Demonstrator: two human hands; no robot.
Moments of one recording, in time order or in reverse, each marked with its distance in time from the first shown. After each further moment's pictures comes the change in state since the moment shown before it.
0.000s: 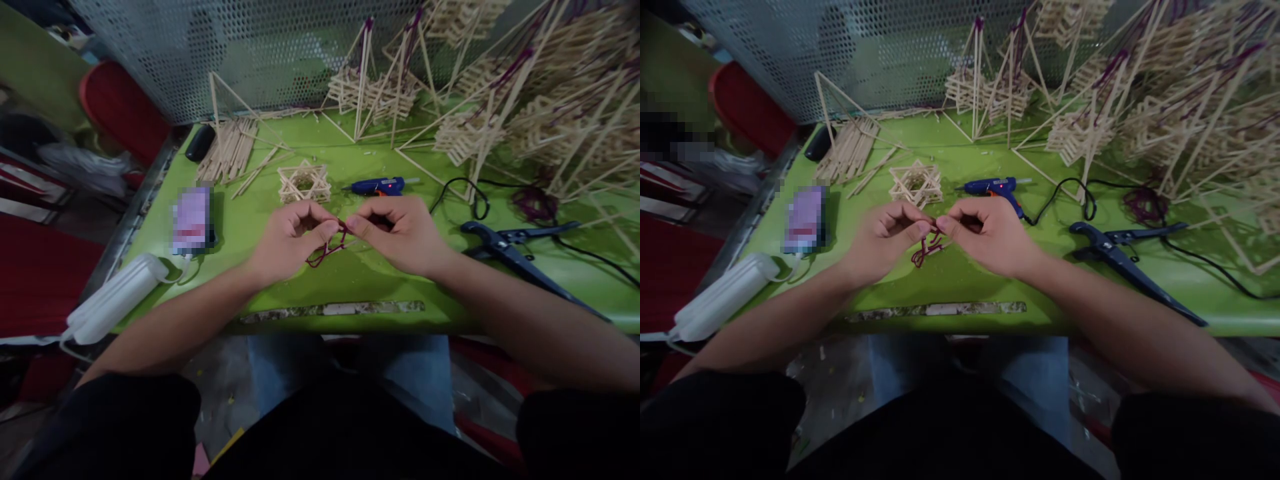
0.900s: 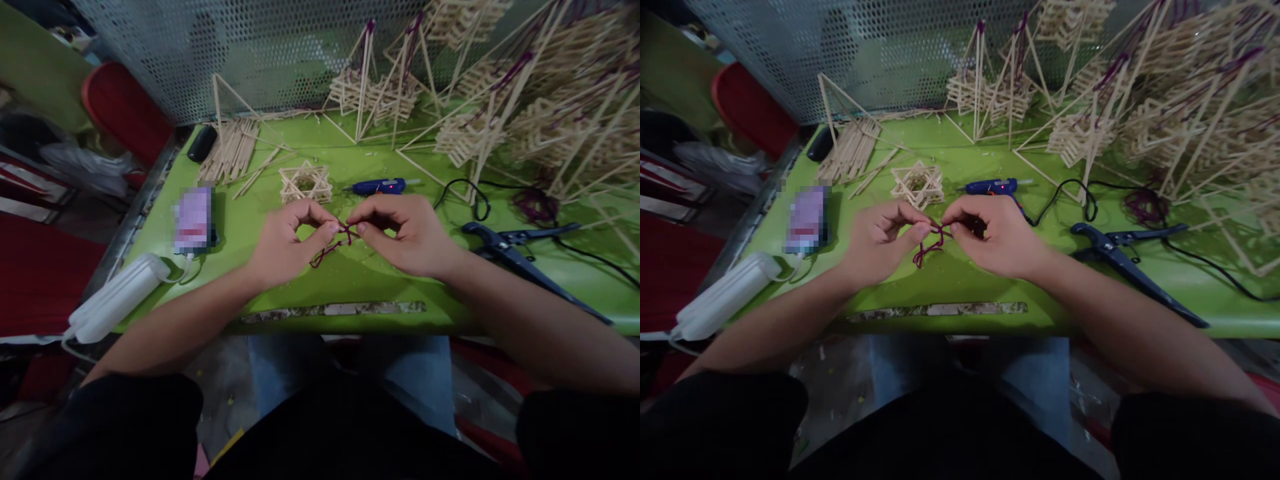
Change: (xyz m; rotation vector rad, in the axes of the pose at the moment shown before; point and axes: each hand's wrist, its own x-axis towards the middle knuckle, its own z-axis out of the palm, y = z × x) left_hand -0.006 0.008 -0.004 0.213 0.014 0.132; right_hand 0.000 -0.004 -0.009 -0.128 -0.059 -0.112
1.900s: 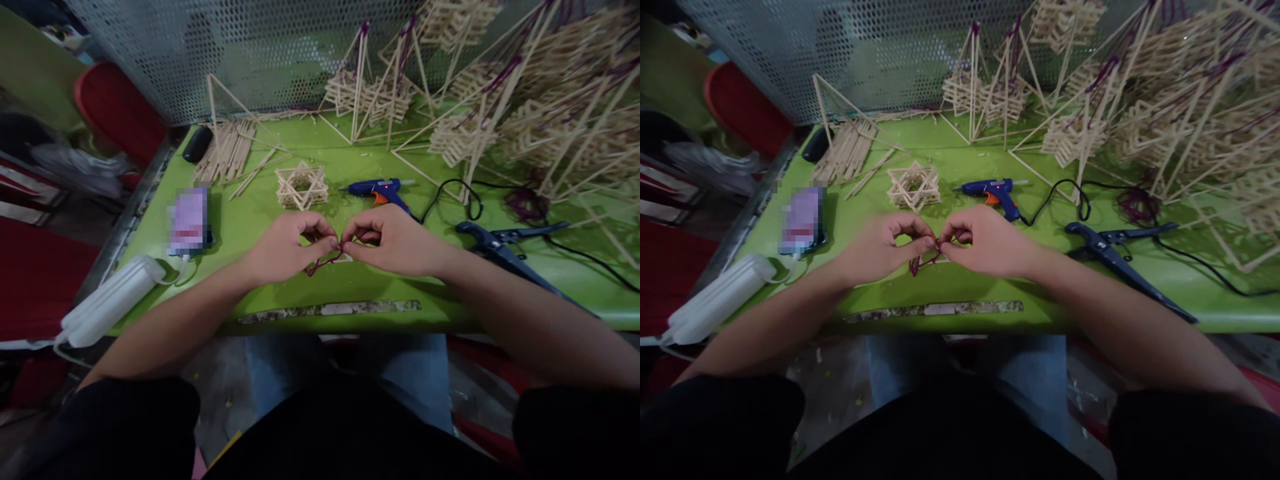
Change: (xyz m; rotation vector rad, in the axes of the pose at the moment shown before) left_hand 0.007 0.010 -0.006 0.032 -0.299 -0.256; right_hand 0.003 0.003 0.003 0.069 -0.253 0.192
